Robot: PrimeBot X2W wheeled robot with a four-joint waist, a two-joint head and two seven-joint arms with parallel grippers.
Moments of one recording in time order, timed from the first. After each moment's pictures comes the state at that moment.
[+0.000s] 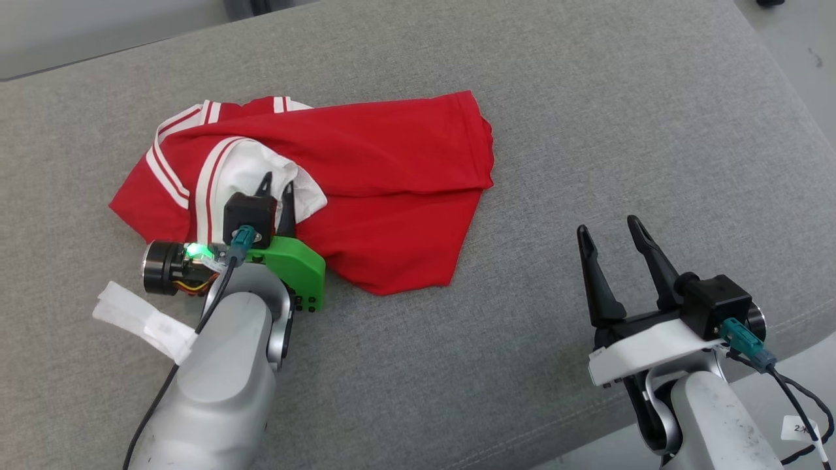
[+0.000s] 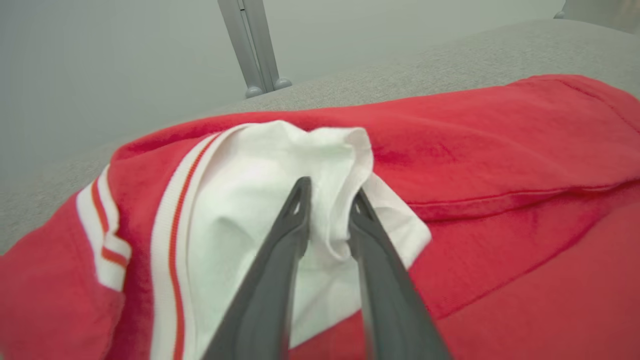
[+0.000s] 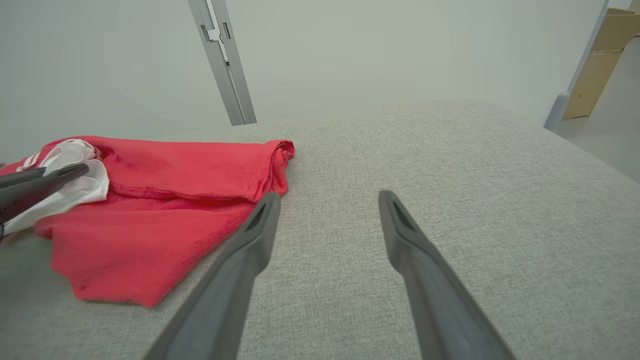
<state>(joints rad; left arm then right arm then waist) -0.64 0.05 -0.34 0.78 -0.16 0.11 -0.19 -0.19 -0.05 0.11 0.20 0.17 0.13 -0.26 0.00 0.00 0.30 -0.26</state>
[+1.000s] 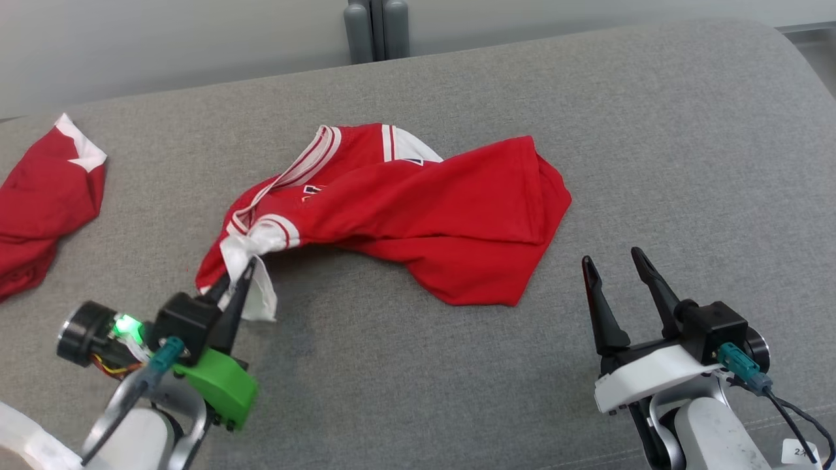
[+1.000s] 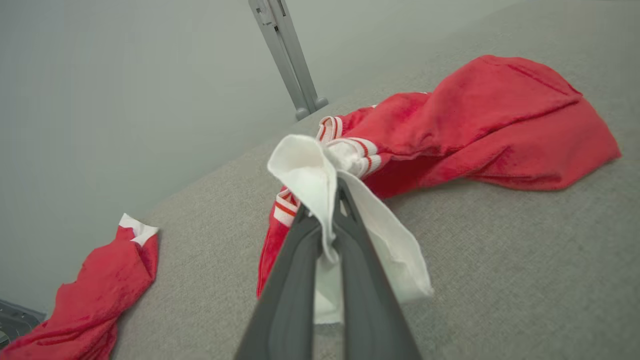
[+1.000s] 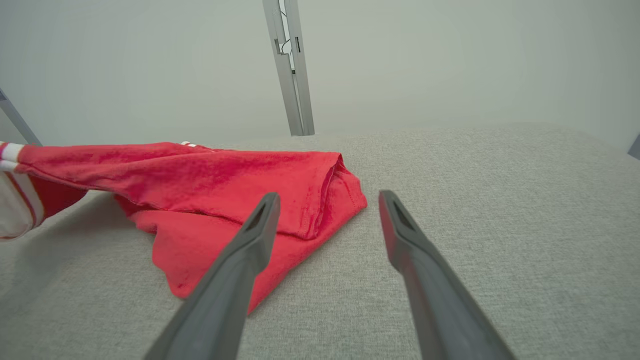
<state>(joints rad) -0.23 0.45 -0.38 0.06 -0.21 -0.06 0.01 -0.13 -0.05 0.10 0.23 0.14 0.13 -0.26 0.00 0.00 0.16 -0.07</state>
